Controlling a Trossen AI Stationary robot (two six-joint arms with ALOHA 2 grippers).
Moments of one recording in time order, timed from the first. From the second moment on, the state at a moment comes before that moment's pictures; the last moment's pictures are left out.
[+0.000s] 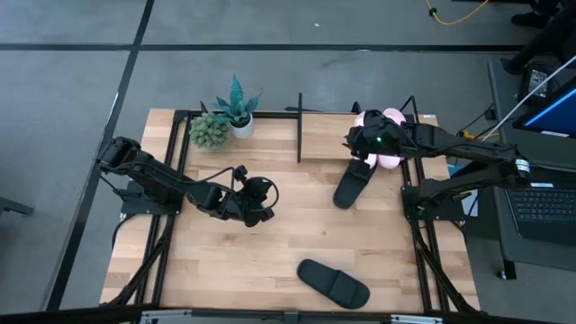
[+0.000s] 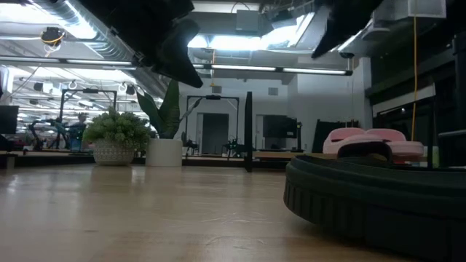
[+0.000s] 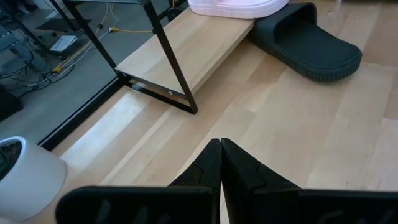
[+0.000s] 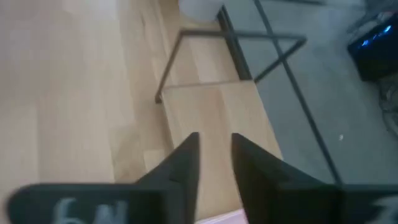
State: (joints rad) left arm -0.30 1.50 0.87 -0.18 -0.90 -0.45; right arm -0.21 1.13 1.11 -0.74 0.29 -0.18
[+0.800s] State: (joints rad) left arm -0.34 1.50 0.87 -0.05 -0.77 -0.30; right arm 0.49 0.98 0.74 -0.53 0.73 0.39
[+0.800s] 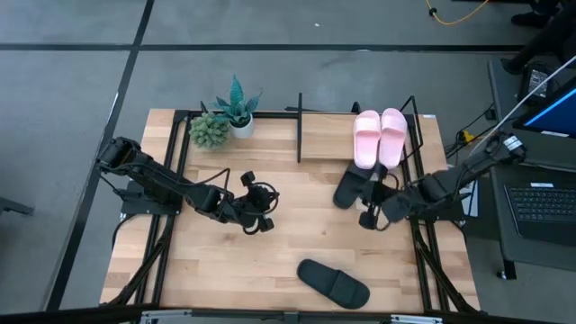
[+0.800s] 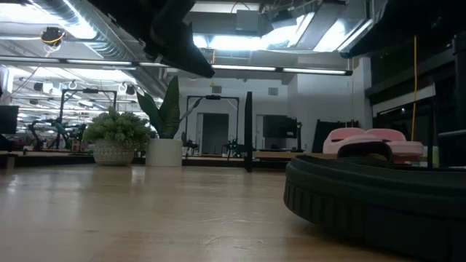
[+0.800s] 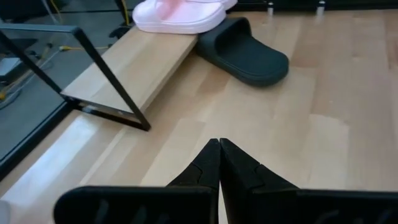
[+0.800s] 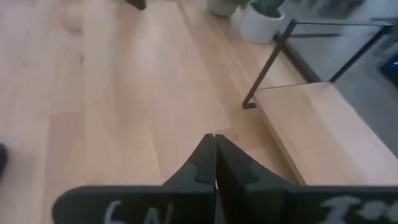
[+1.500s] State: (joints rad) left arm -0.33 1.50 0.87 0.15 -0.34 0.02; right arm 0.78 1.27 0.73 -0.43 0.97 0.66
